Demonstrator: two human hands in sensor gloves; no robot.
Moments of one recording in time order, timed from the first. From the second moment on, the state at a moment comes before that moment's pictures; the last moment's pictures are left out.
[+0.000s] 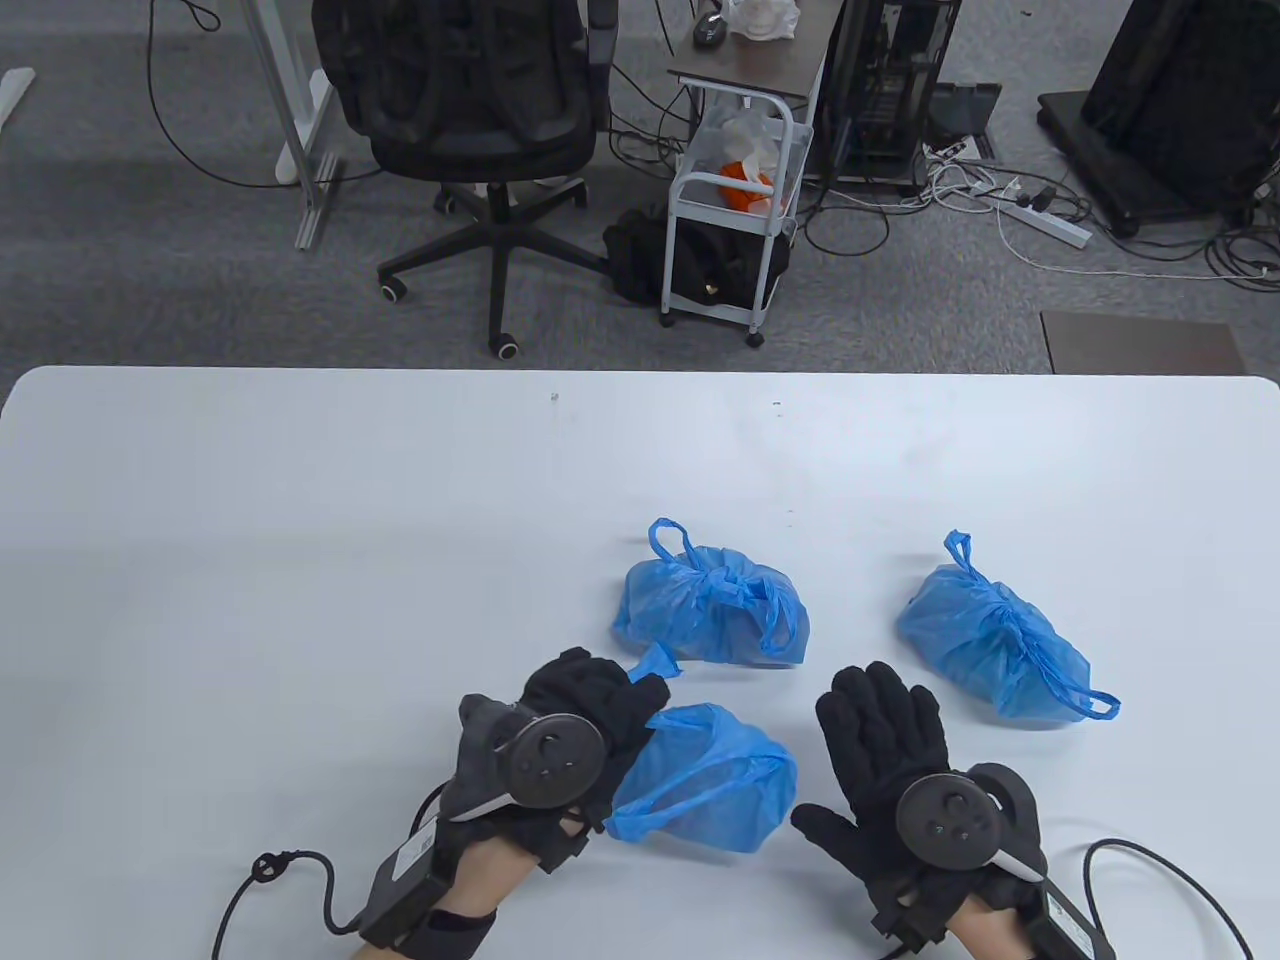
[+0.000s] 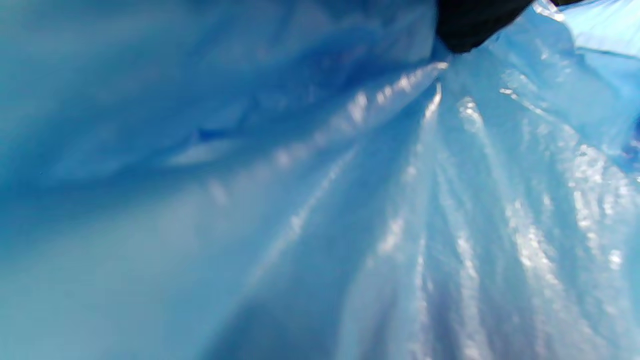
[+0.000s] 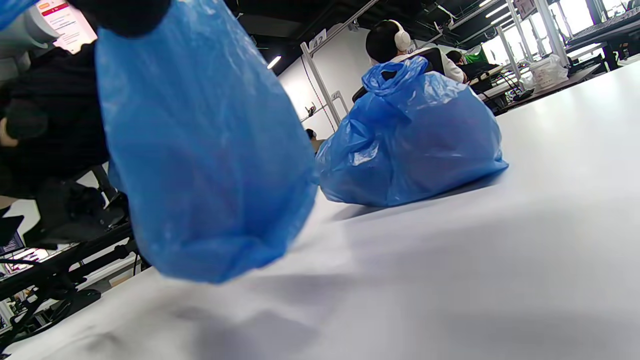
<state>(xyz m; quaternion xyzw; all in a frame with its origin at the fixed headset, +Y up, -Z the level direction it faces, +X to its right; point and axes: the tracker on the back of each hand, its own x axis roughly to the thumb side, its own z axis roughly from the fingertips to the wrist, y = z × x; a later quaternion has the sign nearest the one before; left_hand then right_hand) -0.091 -0.689 -0.235 0.07 -0.29 0.18 0.94 0.208 -0.736 -0.203 0.26 -0.02 0.92 0.27</state>
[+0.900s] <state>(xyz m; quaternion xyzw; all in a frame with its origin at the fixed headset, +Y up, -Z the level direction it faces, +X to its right) -0.174 -0.715 -0.275 0.00 -0.15 0.33 0.93 0.156 -0.706 -0.227 0.35 -0.15 0.85 0.37</state>
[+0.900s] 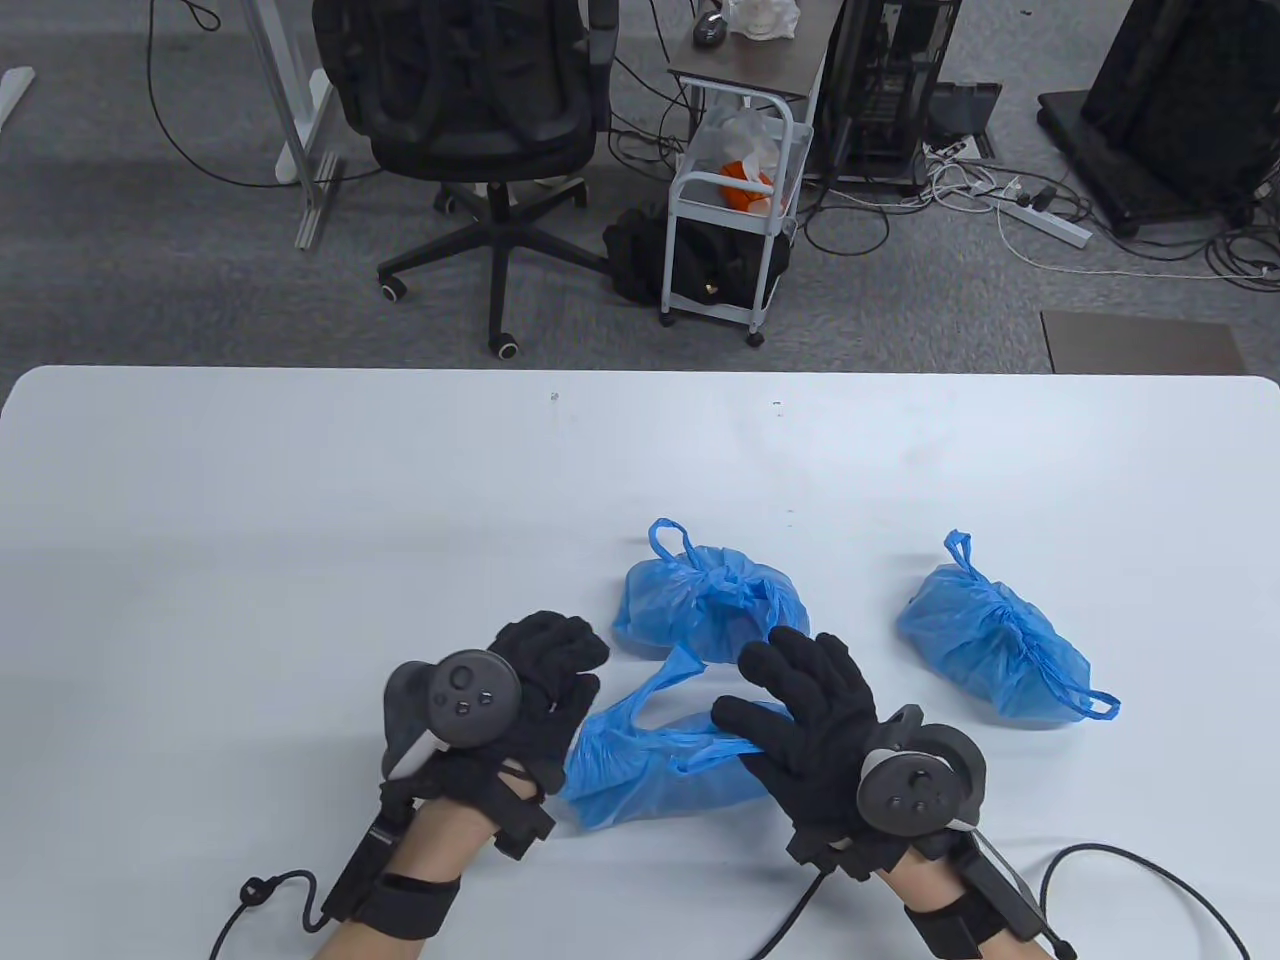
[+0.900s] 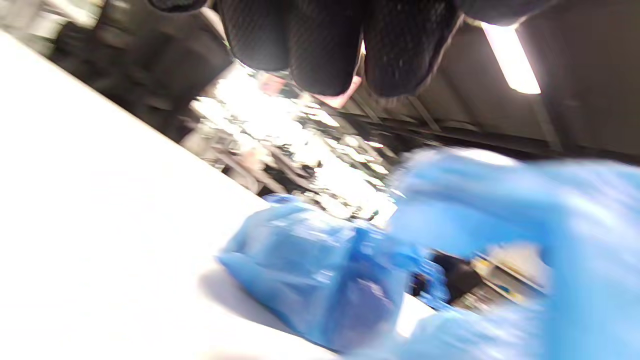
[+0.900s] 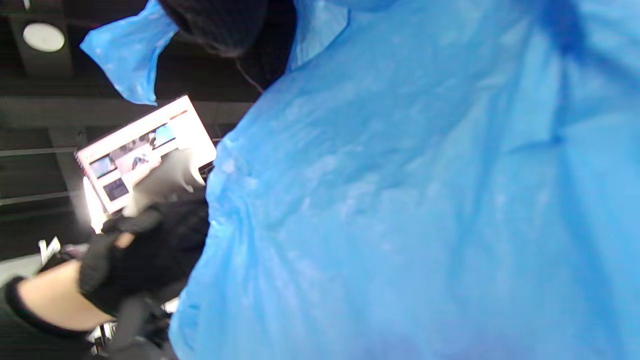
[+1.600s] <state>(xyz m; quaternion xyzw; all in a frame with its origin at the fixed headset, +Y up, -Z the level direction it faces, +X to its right) -0.111 -0.736 -0.262 -0.23 -0.36 0.60 0.68 0.166 -0.715 -0.238 0.30 -0.14 0.83 0.45</state>
